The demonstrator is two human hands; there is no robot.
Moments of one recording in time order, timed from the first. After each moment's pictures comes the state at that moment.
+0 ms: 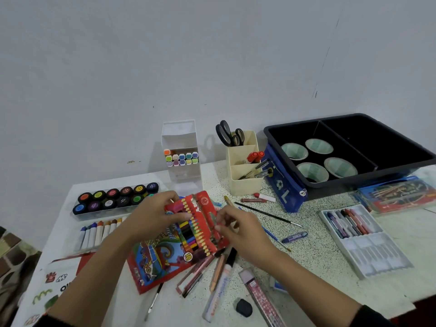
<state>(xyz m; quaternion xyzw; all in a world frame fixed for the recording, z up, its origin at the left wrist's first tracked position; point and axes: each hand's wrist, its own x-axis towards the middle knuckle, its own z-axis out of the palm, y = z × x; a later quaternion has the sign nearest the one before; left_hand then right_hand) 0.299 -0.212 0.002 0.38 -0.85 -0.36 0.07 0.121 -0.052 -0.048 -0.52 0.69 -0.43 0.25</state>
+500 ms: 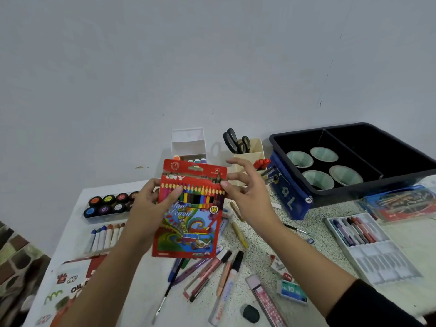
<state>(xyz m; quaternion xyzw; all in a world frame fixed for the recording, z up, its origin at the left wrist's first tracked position) 0.304 -0.191 0.023 0.42 -0.58 -0.60 0.35 0.116 -0.091 0.020 -0.41 0.55 -0.66 0.30</state>
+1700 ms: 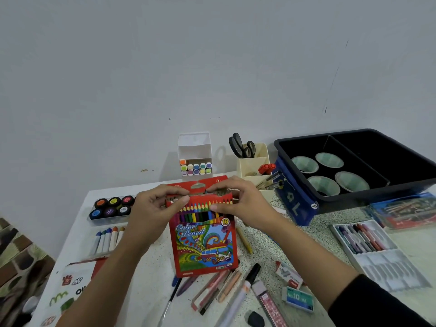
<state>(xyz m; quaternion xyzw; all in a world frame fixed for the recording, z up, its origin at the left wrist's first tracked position) 0.318 -0.204 0.015 0.34 -0.68 -0.54 0.37 0.107 -0.108 0.015 -0.51 0.58 -0.52 0.35</state>
